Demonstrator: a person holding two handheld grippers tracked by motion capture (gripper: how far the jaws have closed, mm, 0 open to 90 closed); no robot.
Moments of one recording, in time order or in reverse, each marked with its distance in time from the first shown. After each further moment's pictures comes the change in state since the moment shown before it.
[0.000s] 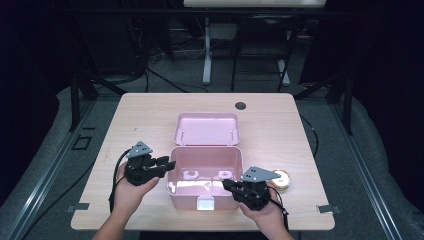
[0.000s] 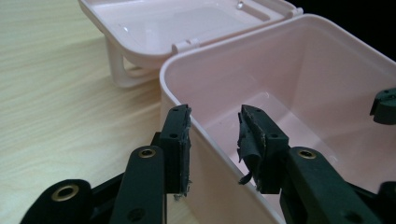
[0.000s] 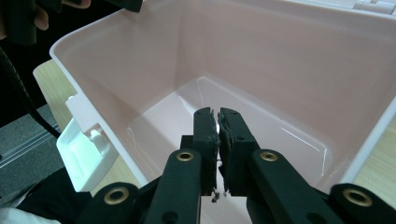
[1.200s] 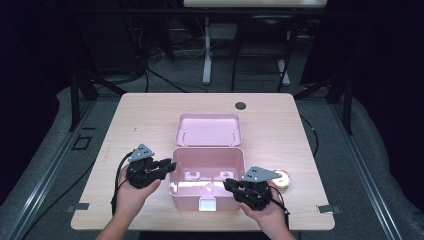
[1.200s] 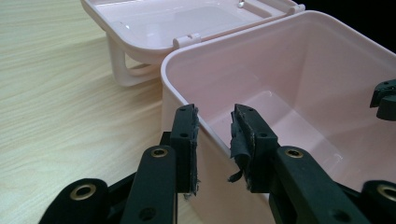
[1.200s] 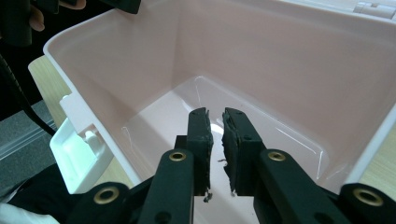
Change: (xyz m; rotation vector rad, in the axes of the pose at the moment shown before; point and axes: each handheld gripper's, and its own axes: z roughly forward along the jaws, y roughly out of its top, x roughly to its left) left arm -0.006 -0.004 0.000 -0.027 0.009 0.010; right arm -0.002 0.000 -0.003 0.012 -0.010 -0.013
